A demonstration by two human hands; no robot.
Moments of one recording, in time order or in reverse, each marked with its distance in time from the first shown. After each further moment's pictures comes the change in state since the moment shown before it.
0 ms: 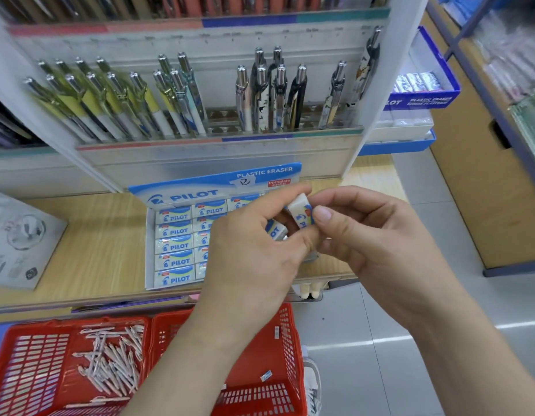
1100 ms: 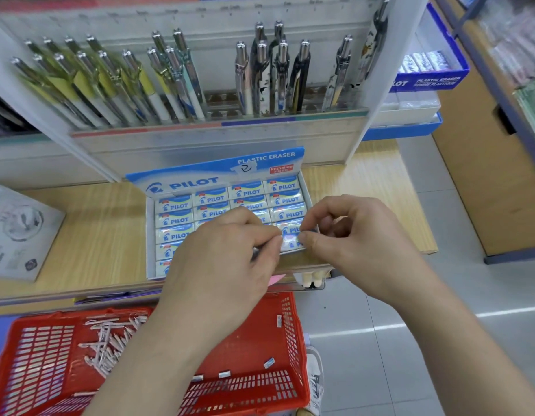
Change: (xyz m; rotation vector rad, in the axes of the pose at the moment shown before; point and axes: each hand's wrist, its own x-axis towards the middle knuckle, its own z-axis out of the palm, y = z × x) left_hand -0.011 -0.030 -0.027 0.628 -0.173 0.043; right_hand 0.007 0.019 0.003 -0.786 0.059 -0.023
